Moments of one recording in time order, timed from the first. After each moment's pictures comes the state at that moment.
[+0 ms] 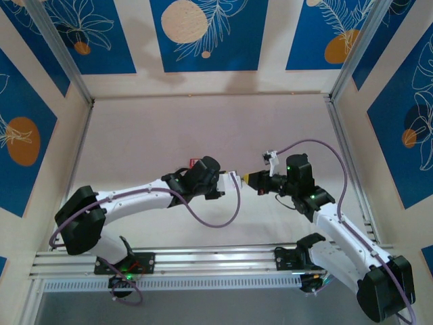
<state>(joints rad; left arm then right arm) -0.99 1.49 0.95 -0.15 -0.06 0.64 0.40 0.86 0.51 -0.16 -0.60 0.44</state>
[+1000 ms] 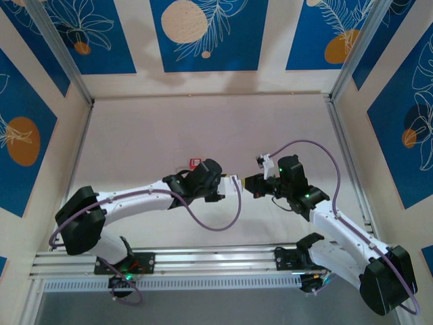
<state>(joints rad) -1.01 1.49 0.95 -0.18 -0.08 0.66 0.47 0.91 0.51 -0.19 -0.49 0.39</state>
